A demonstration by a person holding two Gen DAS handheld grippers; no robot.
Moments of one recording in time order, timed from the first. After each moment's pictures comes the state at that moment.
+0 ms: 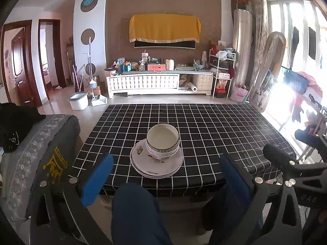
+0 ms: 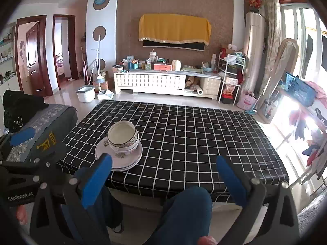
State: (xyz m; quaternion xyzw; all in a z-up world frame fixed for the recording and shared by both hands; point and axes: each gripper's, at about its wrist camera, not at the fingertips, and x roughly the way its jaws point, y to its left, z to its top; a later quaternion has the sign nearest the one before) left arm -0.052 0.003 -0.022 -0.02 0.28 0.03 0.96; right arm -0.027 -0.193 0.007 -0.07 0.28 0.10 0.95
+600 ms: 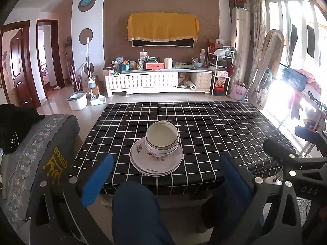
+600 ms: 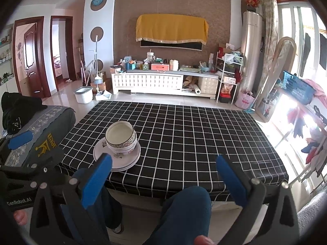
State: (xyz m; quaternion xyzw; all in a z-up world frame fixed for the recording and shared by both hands) left arm -0.056 0.003 -0.025 -0.01 0.29 0.02 0.96; right arm -0.029 -0.193 0.005 -0.06 0.28 0.10 0.95
